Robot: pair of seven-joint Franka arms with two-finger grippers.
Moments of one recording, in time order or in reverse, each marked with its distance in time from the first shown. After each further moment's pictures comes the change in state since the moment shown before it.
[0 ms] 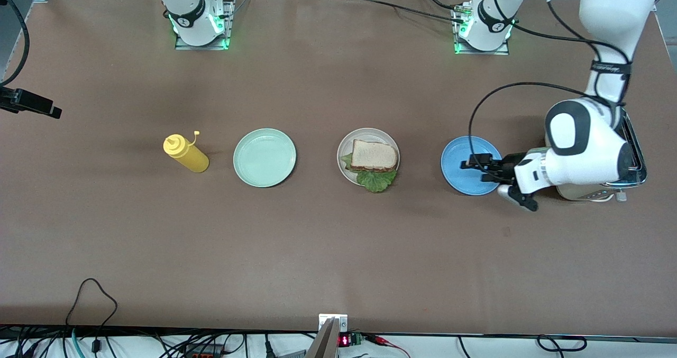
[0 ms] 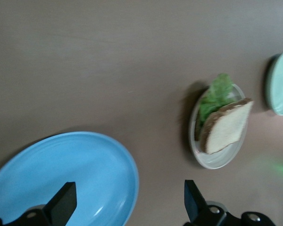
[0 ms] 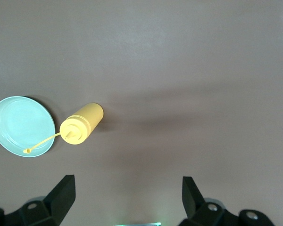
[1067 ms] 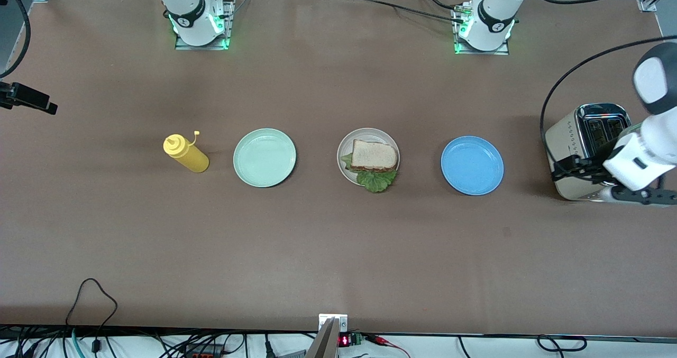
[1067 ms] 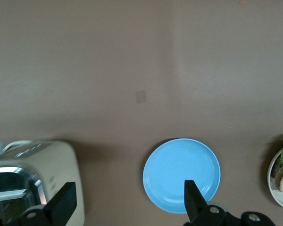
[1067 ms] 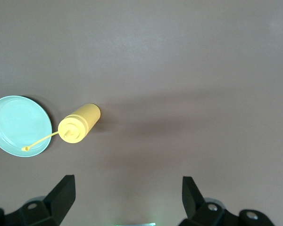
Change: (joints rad) left arm -0.008 -0.152 0.082 0.299 0.500 -0.191 -0.487; right arm 0.003 -0.022 0.013 0.000 -0.028 -0.002 -0.001
